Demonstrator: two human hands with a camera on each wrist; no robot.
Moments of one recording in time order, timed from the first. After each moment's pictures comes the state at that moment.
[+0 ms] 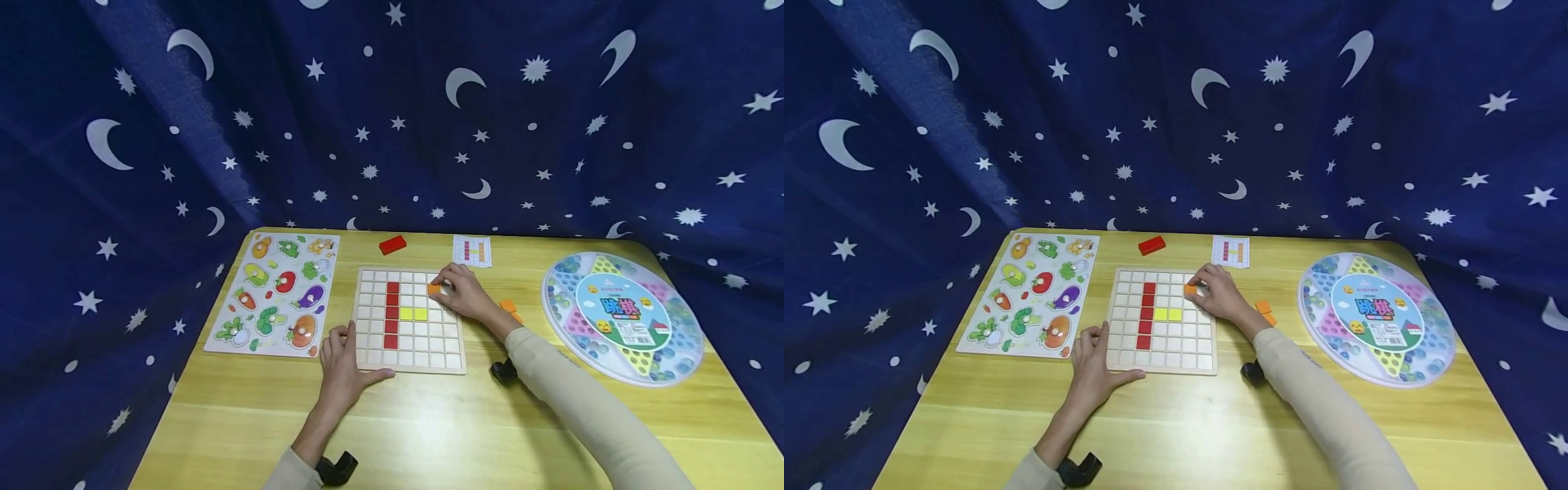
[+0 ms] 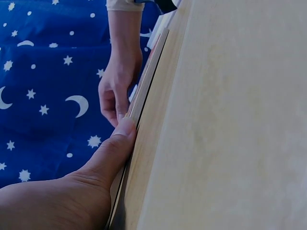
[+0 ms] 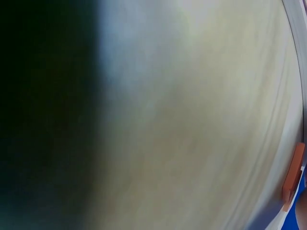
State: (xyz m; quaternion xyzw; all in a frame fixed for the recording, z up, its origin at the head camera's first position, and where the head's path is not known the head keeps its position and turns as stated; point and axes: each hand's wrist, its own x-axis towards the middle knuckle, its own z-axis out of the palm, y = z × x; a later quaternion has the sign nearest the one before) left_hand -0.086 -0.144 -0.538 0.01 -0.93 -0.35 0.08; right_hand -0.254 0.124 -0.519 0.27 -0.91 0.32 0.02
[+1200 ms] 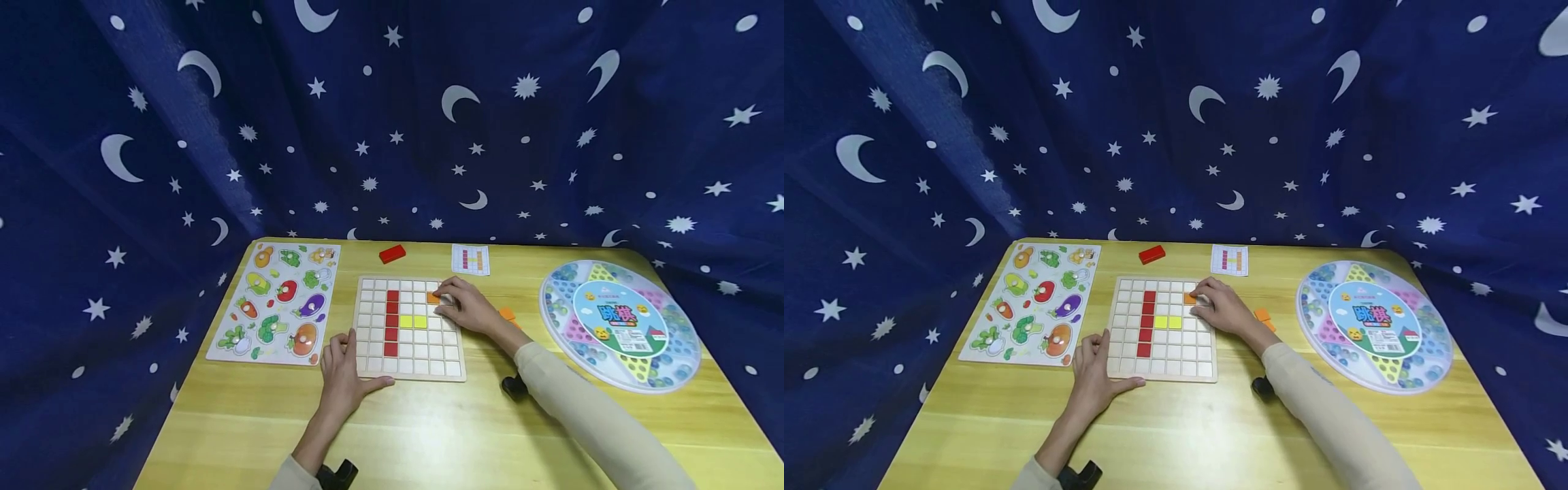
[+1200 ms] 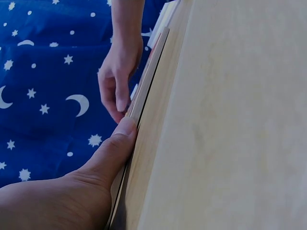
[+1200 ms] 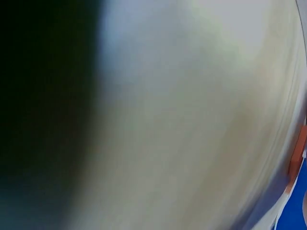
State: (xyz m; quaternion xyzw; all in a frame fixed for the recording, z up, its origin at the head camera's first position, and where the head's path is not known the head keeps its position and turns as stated) left_hand -0.083 -0.143 -0.537 0.03 -0.93 -0.35 0.06; right_hand -0.235 0.139 -0.510 0.31 -0.90 0.31 0.00
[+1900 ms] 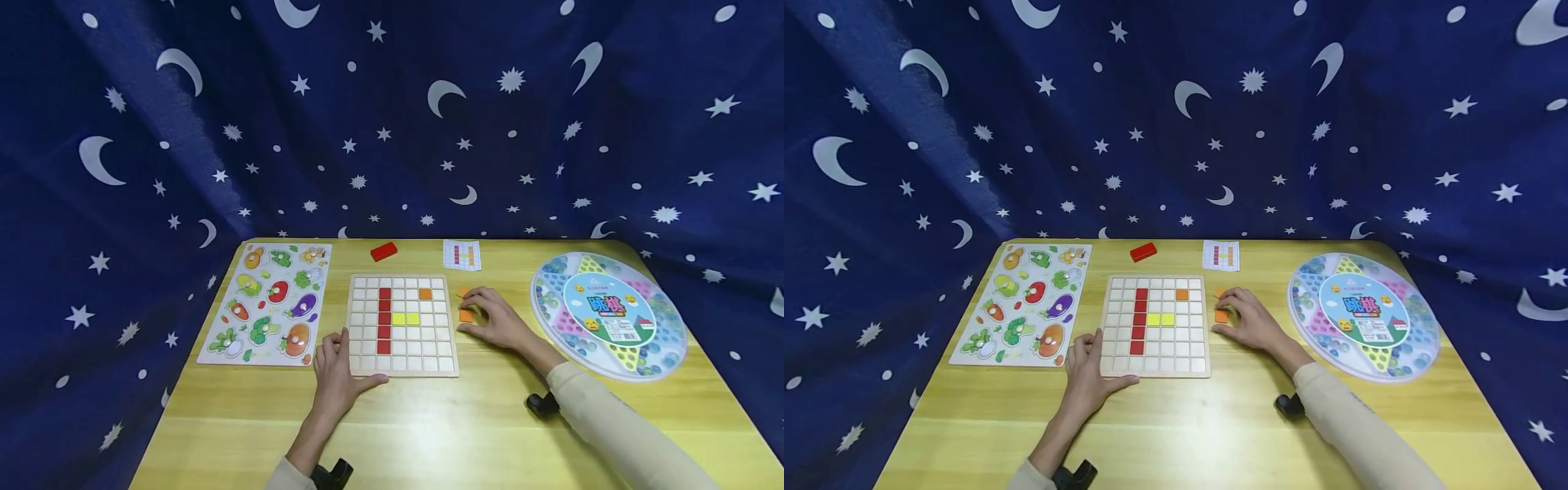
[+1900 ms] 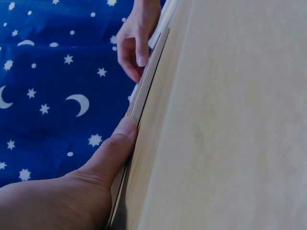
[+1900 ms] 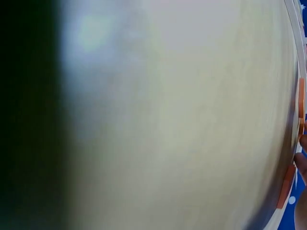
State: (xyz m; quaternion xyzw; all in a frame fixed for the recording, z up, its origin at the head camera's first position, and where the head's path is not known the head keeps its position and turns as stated) left_hand -0.081 -0.144 -0.538 0.01 -0.93 -0.35 0.08; right_hand -0.199 0.200 -0.521 0.30 -0.90 0.31 0.07
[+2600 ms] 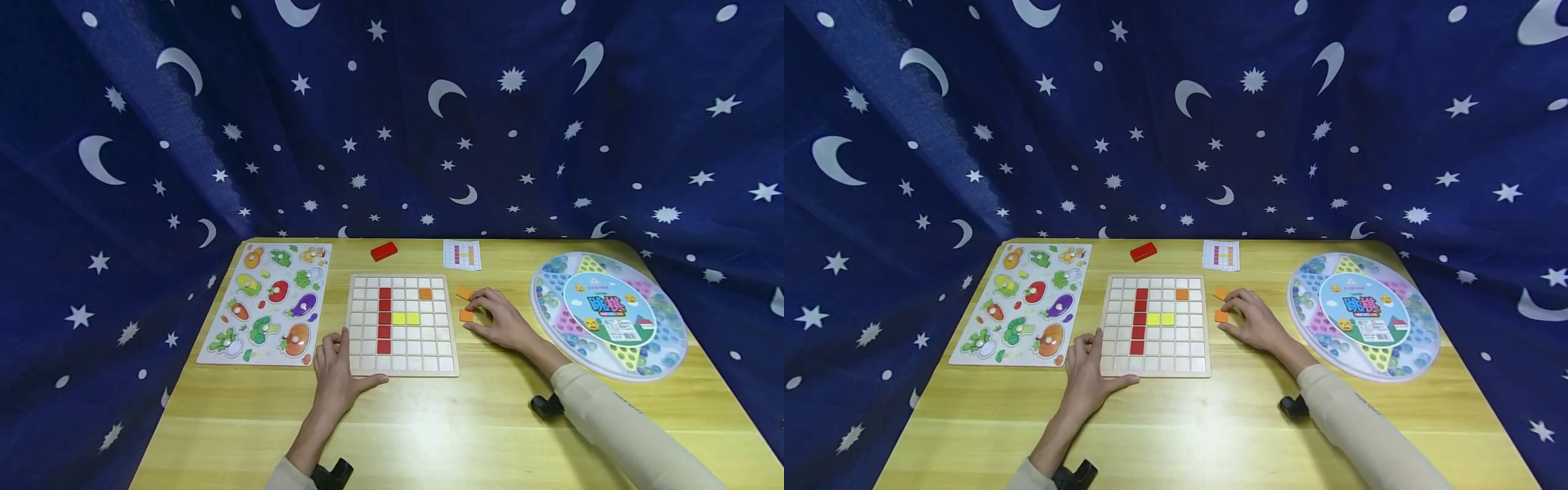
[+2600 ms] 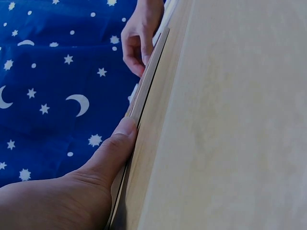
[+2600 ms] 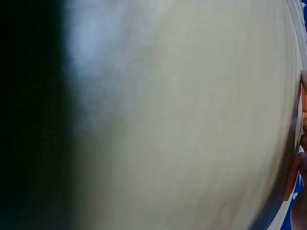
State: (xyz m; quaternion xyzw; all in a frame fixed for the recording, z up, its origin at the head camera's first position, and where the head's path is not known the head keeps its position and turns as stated) left_hand -0.082 -0.145 -0.538 0.01 -0.93 -0.35 0.08; right_hand -0.197 0.206 -0.524 0.29 -0.90 0.31 0.09
